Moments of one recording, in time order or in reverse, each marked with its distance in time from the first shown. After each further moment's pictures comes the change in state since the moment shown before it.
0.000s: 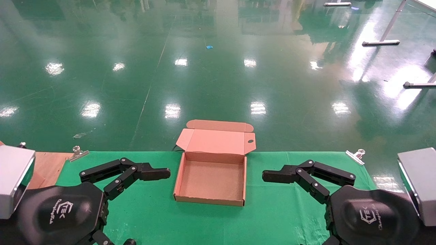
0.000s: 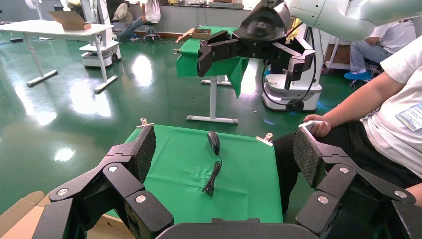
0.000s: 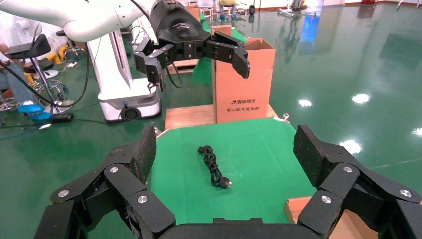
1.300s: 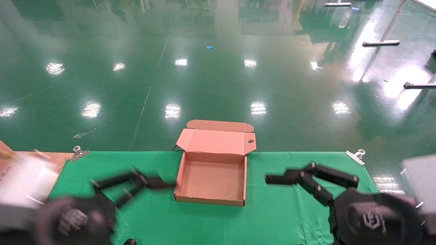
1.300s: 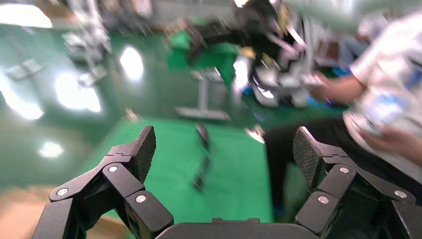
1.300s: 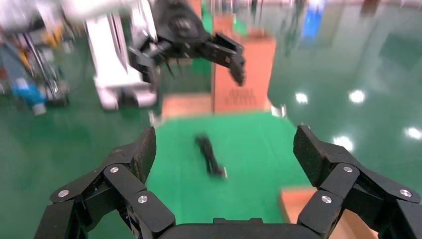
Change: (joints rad) left arm -0.044 0.053 0.073 0.034 0.110 0.023 -0.006; right arm 0.038 0.011 -0.036 -0.030 -0.123 -0.020 -0.052
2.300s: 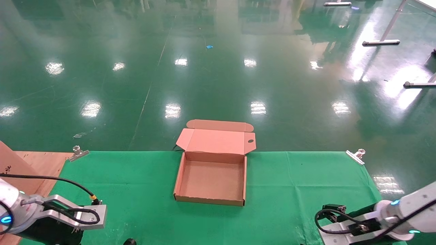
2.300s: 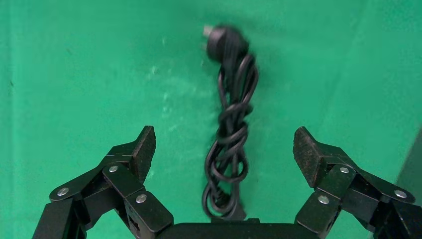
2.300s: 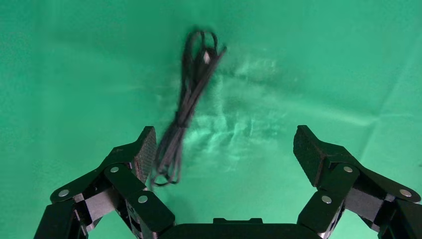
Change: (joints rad) left arm -0.434 0.259 0.491 0.665 1.010 -0.096 0.192; right arm 0.315 -0.328 -0.428 -0.466 -1.074 0.202 -0.416
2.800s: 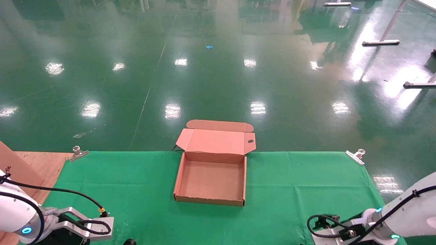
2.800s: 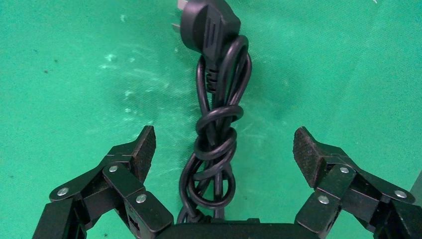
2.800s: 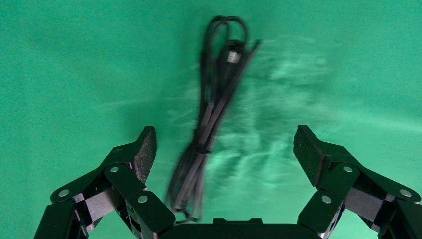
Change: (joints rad) left arm -0.026 0.118 0.032 0.316 0.058 -0.111 0.145; right arm 0.061 -0.158 -0.019 -0.436 -0.029 0.118 -0.226
